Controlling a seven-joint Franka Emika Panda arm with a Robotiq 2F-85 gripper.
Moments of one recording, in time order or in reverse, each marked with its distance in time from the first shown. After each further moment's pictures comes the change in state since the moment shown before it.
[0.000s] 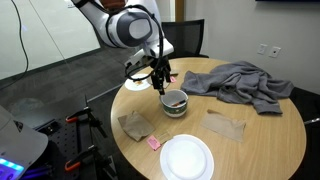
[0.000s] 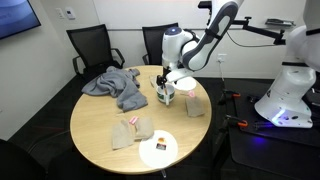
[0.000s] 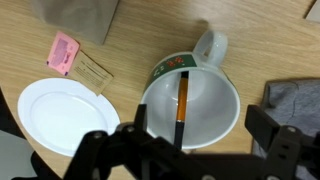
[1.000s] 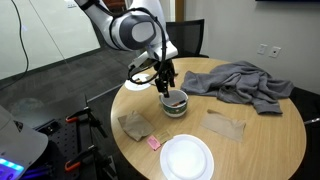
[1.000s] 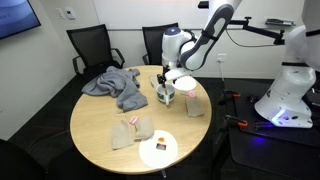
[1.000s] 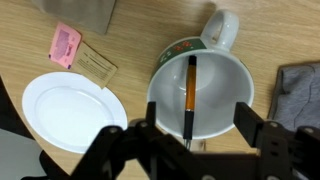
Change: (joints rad) arm 0.039 0.028 -0.070 0.021 0.038 0.012 -0.008
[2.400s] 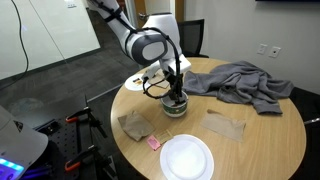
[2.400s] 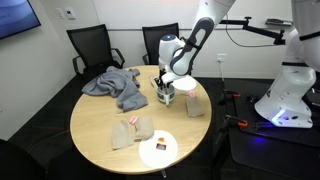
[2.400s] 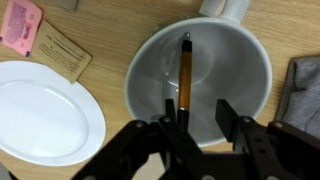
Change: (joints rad) arm -0.028 0.174 -0.005 0.123 0.241 0.074 -0.268
